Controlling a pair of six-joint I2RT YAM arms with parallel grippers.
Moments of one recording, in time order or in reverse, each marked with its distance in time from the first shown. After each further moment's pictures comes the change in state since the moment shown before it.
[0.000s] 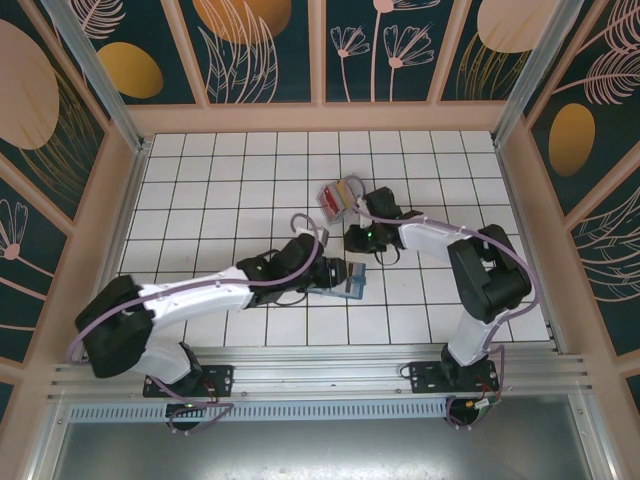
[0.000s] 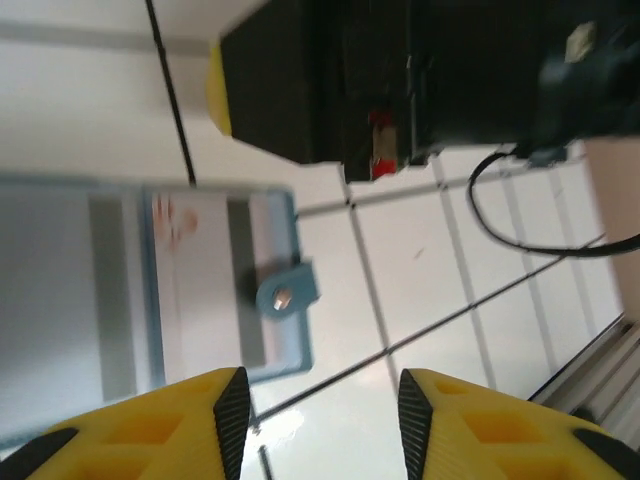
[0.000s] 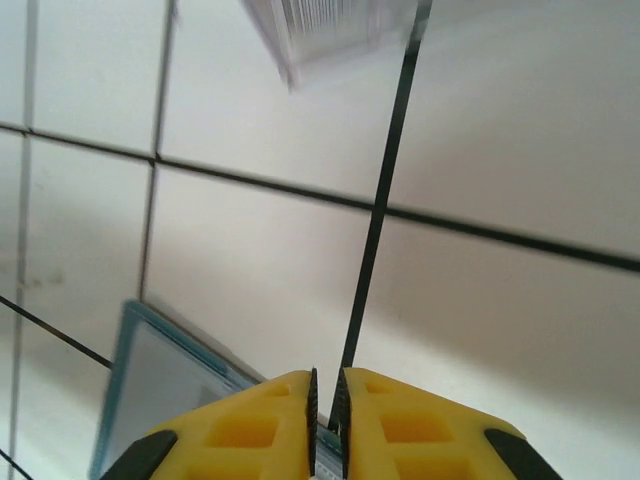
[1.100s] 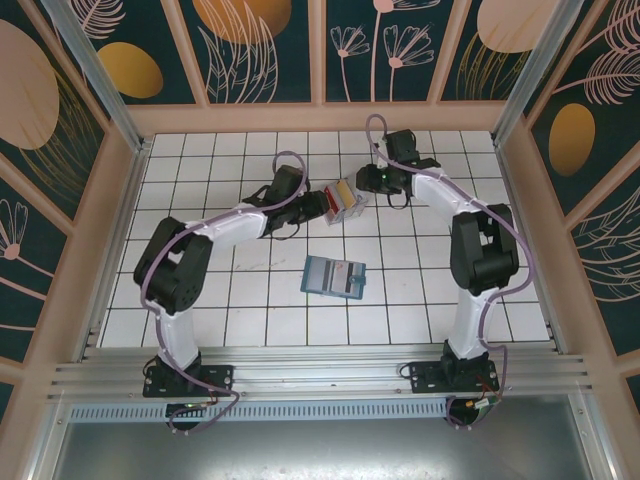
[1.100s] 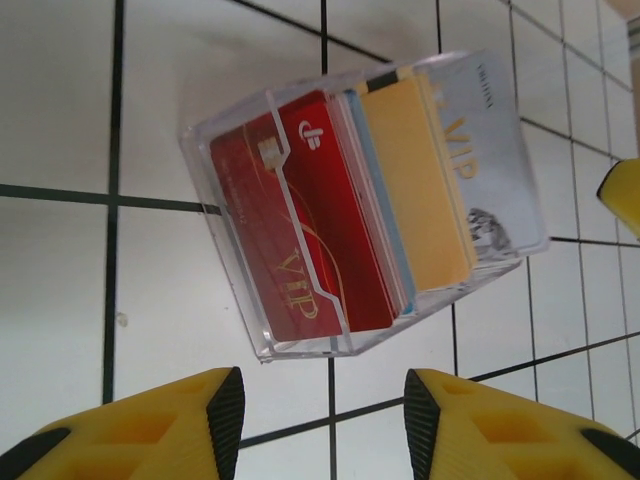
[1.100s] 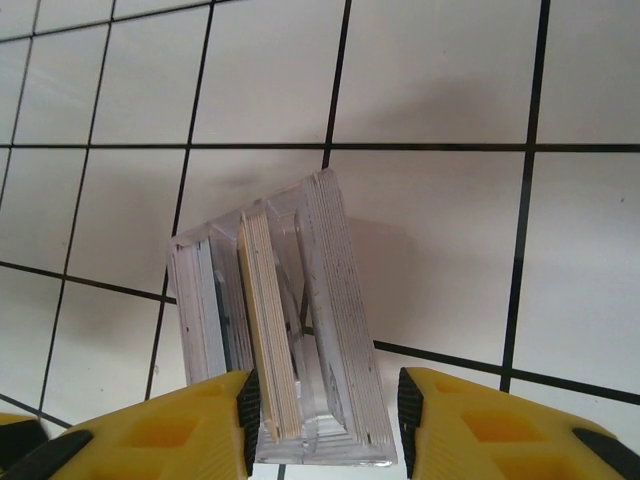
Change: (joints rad) left arm 0.418 0.519 0.427 0.016 0.212 0.088; right arm -0.179 0.230 0.504 -0.156 0.072 -0.105
